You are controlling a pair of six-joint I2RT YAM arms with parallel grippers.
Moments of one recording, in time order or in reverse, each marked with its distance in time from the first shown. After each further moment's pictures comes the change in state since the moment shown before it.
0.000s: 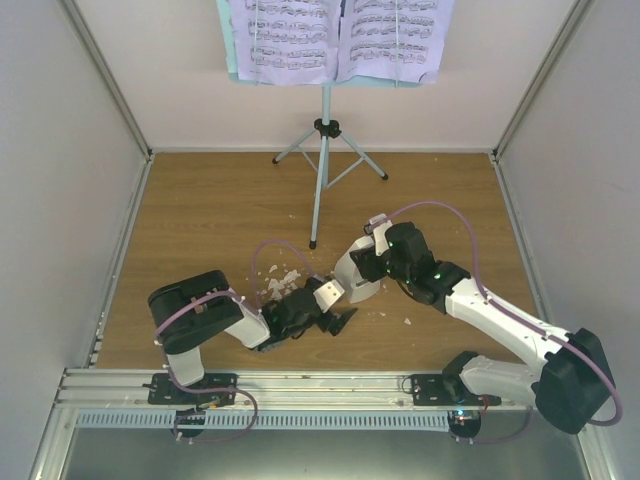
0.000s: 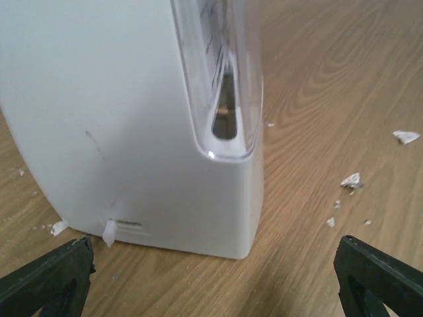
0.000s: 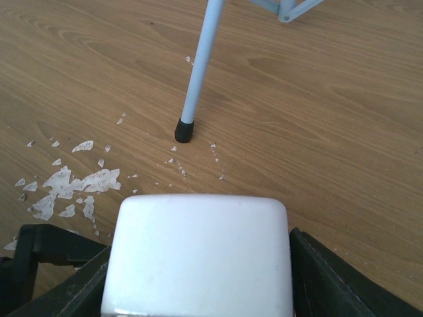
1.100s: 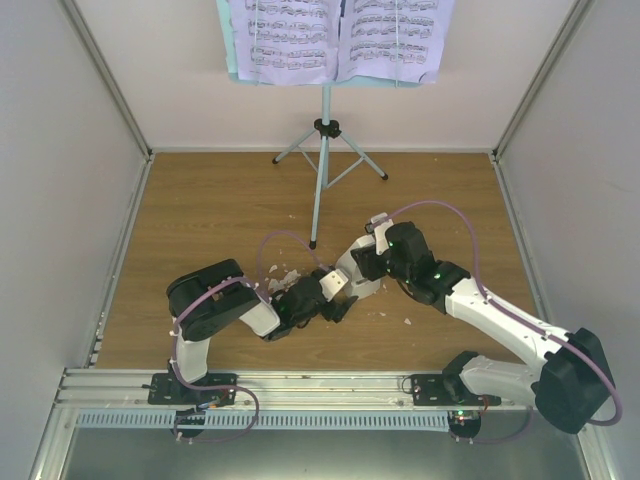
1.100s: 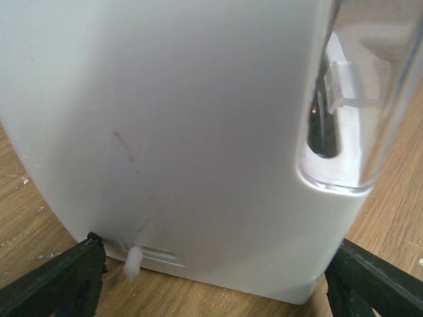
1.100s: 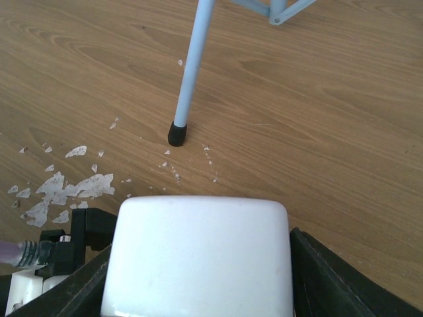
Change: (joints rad) left arm 0.085 0.152 0.110 0.002 0.037 0.014; right arm -0.001 0.001 0.000 0.003 0.017 0.011
